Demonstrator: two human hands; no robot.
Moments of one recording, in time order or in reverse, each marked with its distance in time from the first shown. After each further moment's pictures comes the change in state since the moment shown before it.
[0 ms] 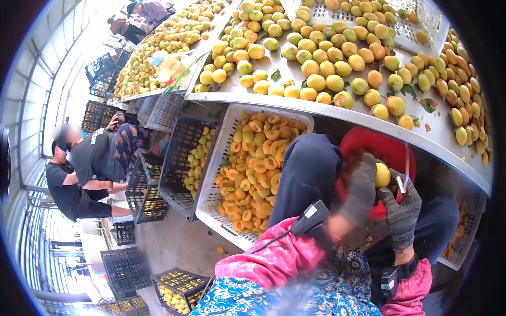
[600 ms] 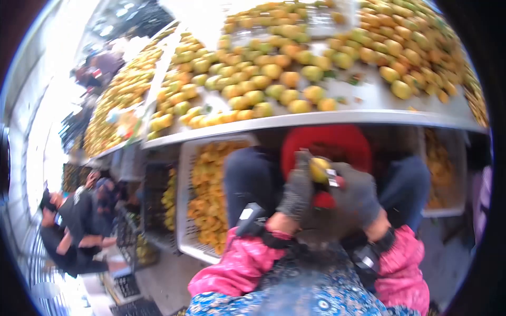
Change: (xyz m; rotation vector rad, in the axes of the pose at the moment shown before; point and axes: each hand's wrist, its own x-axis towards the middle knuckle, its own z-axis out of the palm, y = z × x) left_hand -0.019 0.096 -0.006 0.085 -0.170 -0.397; right_hand -0.008 -0.002 -0.024 -0.341 0.009 -0.394
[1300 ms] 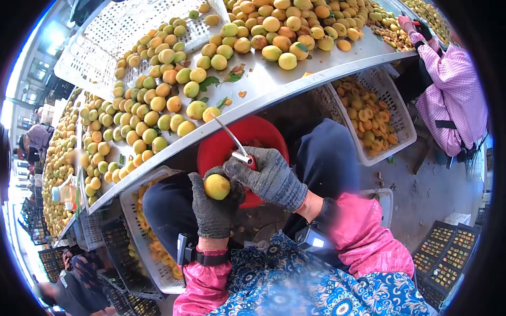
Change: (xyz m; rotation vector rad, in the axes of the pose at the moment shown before) left_hand -0.020 0.025 0.021 -0.515 -0.078 -0.238; right_hand 0.004 0.010 -0.026 0.685 0.089 0.388
